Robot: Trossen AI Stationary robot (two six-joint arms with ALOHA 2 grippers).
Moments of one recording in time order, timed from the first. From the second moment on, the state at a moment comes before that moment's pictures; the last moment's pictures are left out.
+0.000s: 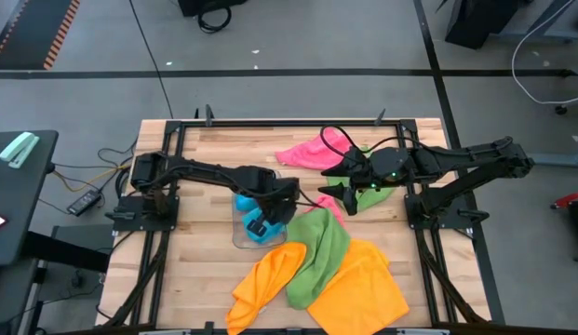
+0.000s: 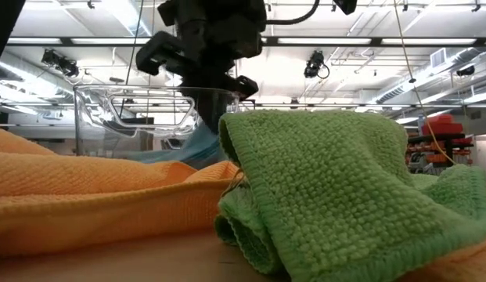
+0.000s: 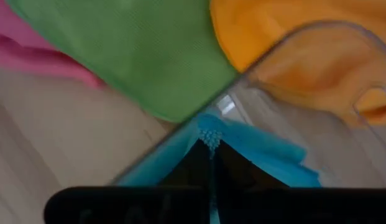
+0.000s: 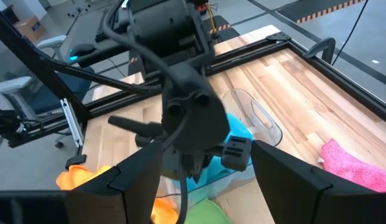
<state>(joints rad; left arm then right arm) -0.02 1.88 1.42 -0.77 0.20 0.57 0.15 1.15 1.15 -0.42 0.23 0.40</state>
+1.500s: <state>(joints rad) -0.01 1.84 1.42 -0.84 0.20 0.17 0.15 1.15 1.15 -0.42 0.24 0.39</state>
